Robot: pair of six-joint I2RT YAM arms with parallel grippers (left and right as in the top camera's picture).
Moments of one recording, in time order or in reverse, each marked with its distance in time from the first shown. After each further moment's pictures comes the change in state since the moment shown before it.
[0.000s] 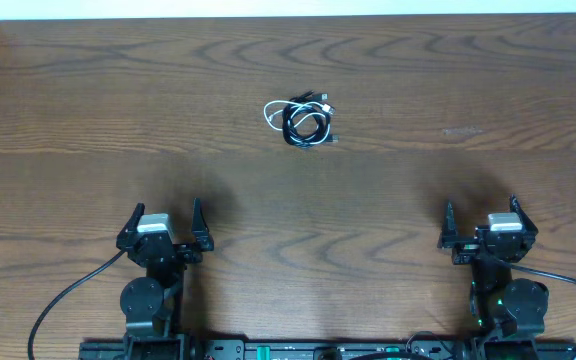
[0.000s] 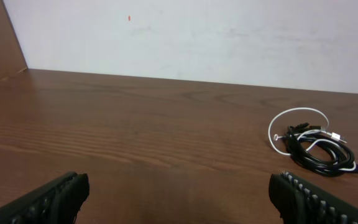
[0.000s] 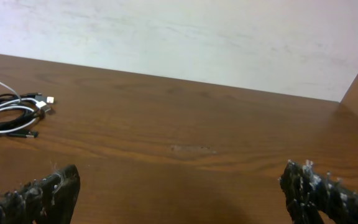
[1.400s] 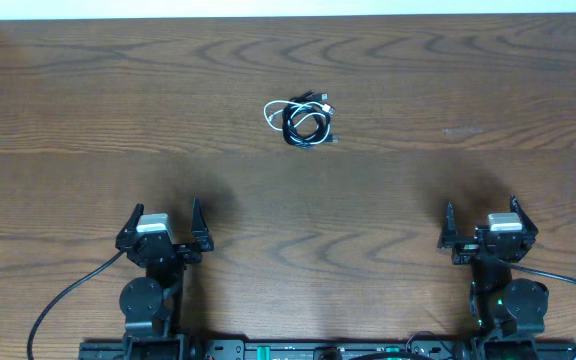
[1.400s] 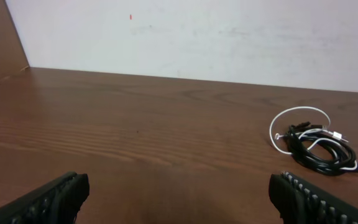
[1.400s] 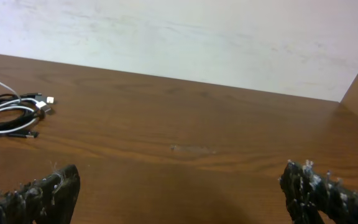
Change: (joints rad) left arm 0.000 0.000 0.011 -0.016 -0.005 -0.001; right arm 0.000 0.000 0.000 0.000 0.000 0.000
